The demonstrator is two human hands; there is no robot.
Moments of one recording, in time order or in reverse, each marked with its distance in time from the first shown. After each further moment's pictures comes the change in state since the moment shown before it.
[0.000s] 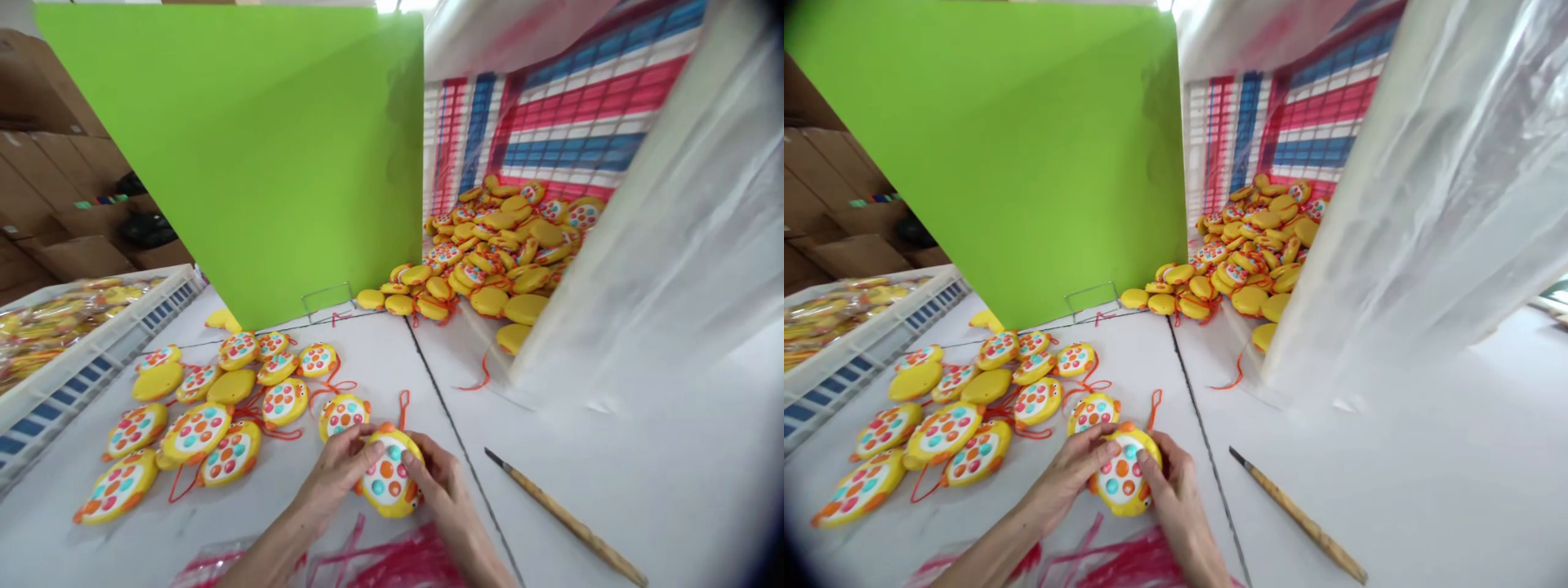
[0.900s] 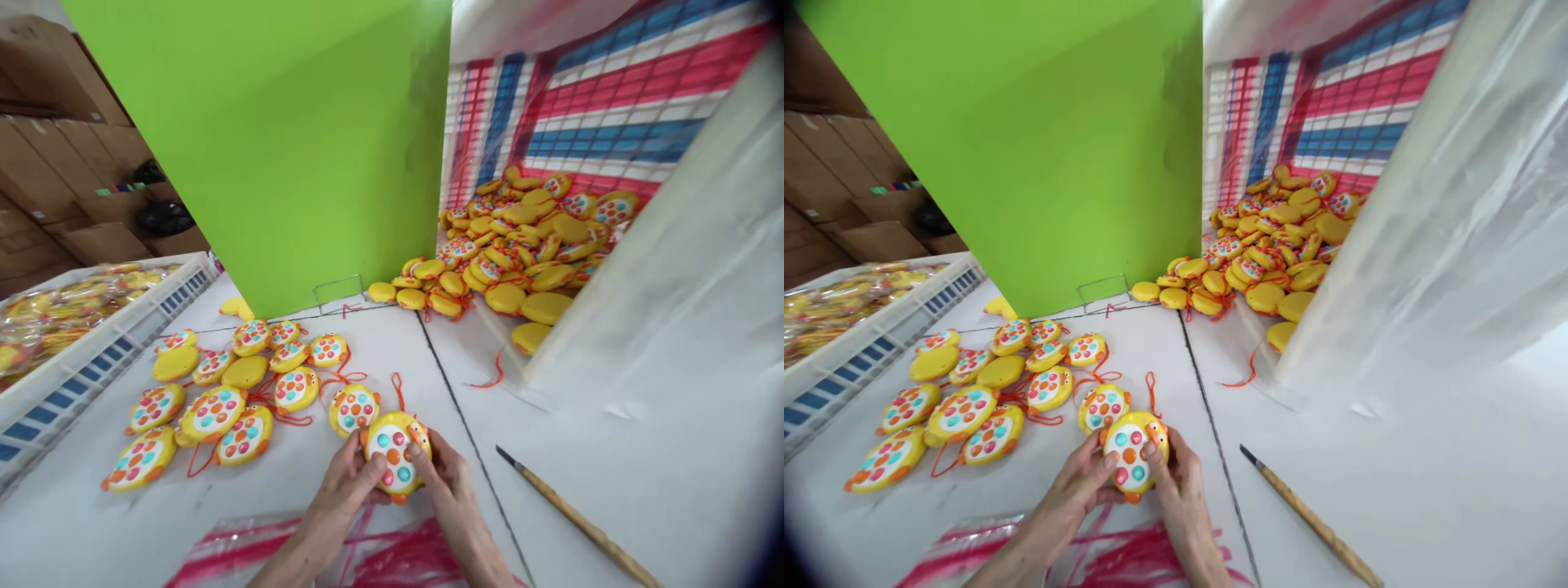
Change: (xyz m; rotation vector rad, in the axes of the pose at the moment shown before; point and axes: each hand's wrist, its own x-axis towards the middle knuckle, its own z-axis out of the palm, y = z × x) left_hand -0.026 -0.017 0.006 -0.265 0.047 0.006; right_hand -0.005 0.001 0.008 -0.105 0.036 -0.046
